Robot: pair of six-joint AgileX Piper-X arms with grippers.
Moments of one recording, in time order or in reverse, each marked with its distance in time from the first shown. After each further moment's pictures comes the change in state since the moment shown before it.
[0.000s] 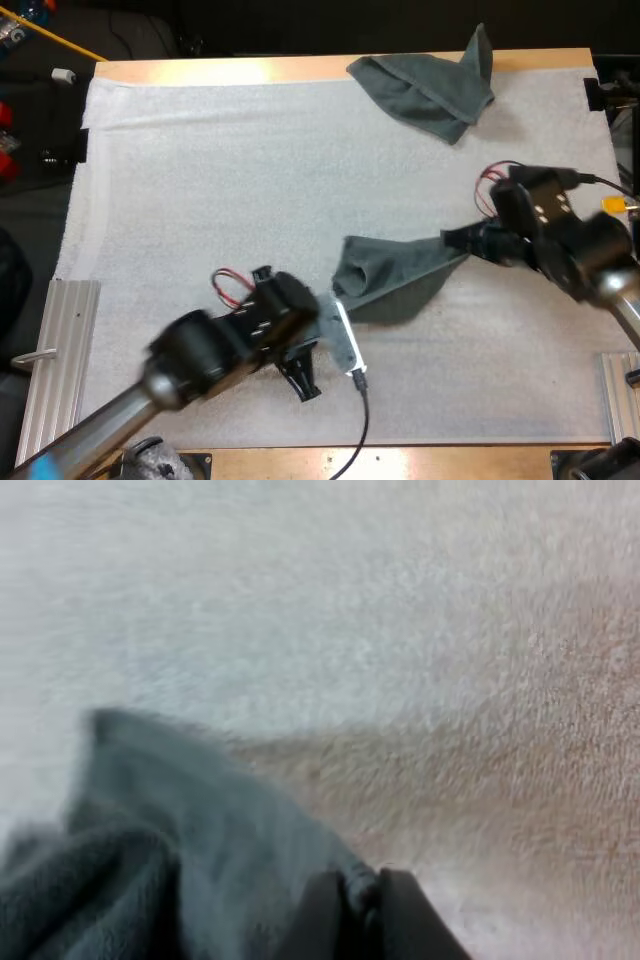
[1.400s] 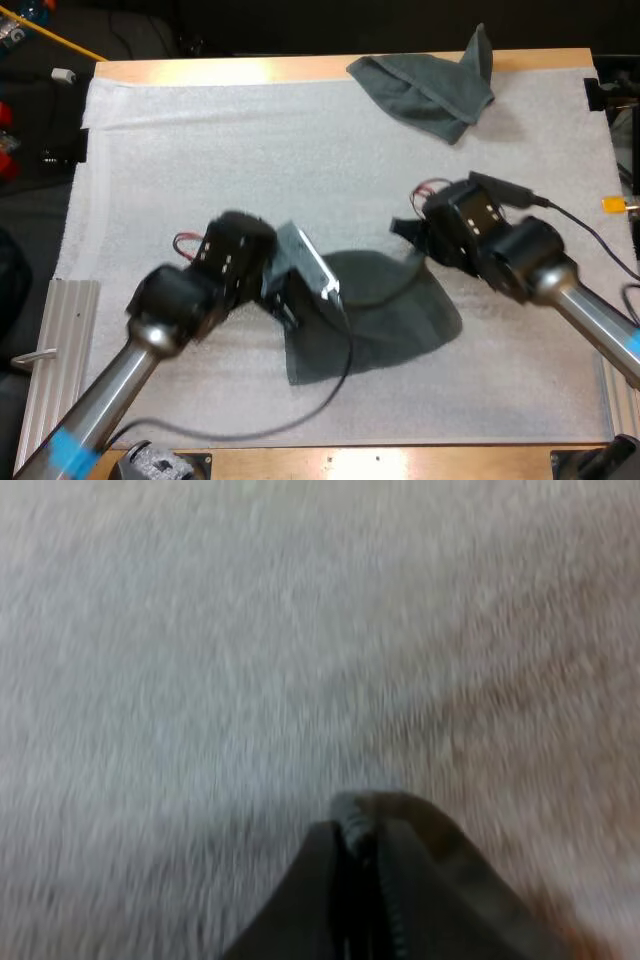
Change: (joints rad) left arm 0.347 0.176 0.000 -0.195 0.087 0.090; right arm 0.149 0.223 -0.035 -0.184 0.109 0.379
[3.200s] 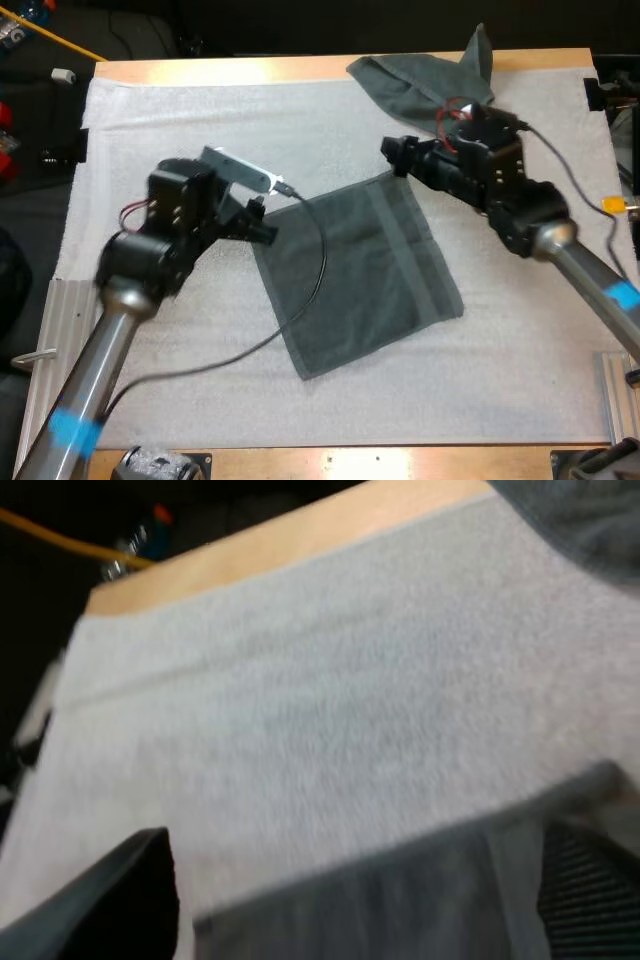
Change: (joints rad) left arm 0.246 -0.029 -0.046 -0.134 -0.028 -0.295; right arm -0.183 0.072 0.000 -0.503 -0.339 -0.284
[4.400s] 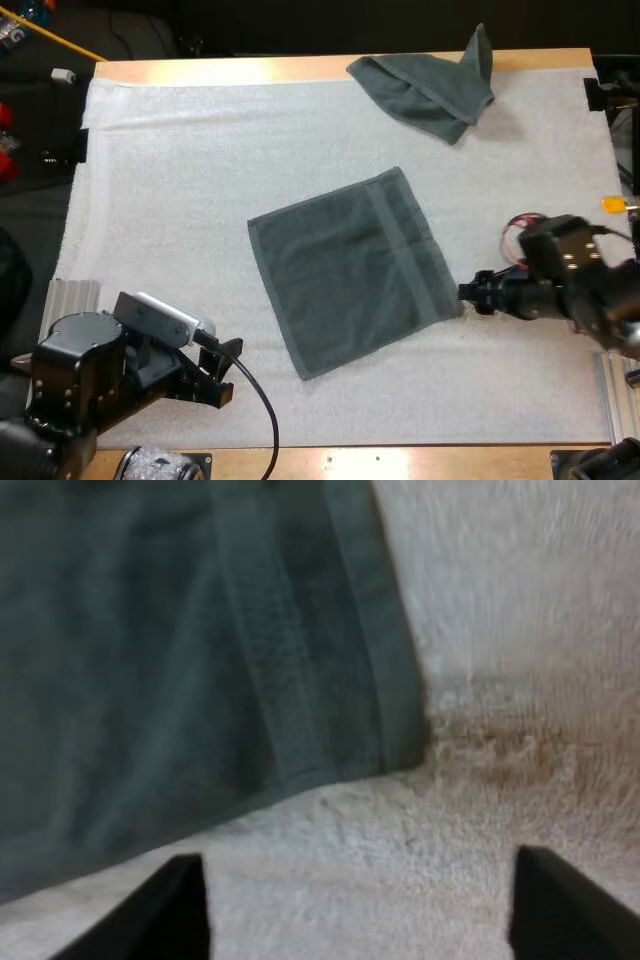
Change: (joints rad) left arm 0.000 -0.548 0.036 0.578 0.341 -0.191; right arm 0.000 -0.394 0.252 0.717 0.044 -0.120
